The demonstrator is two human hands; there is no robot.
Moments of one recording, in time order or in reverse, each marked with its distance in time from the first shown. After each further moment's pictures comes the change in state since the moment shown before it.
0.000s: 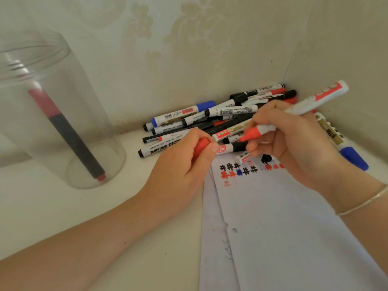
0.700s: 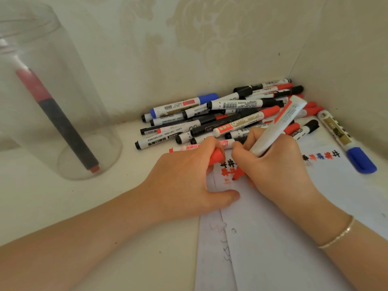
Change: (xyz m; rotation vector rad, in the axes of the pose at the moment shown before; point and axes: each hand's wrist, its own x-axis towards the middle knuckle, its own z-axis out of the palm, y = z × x) left_hand -0.002 0.003 0.003 0.429 -0.295 -0.077; right_hand -0.019 0.040 0.023 -0.646 0.196 -0.253
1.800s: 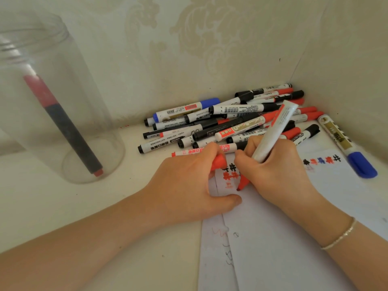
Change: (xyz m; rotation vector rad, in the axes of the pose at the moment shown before) left_hand 0.000 0.002 -0.002 0.022 -0.011 -0.014; right_hand 0.001 -0.001 -0.003 0.062 -0.075 0.036
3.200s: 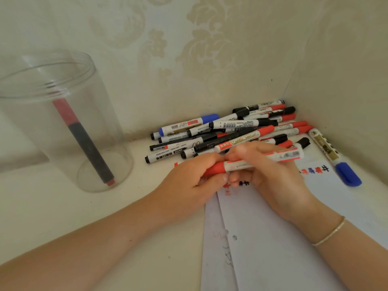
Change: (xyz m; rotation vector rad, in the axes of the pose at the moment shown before) left_hand 0.004 -0.014 0.002 -0.511 0.050 0.156; right_hand 0.005 0.002 -0.007 0.685 -0.284 0.051
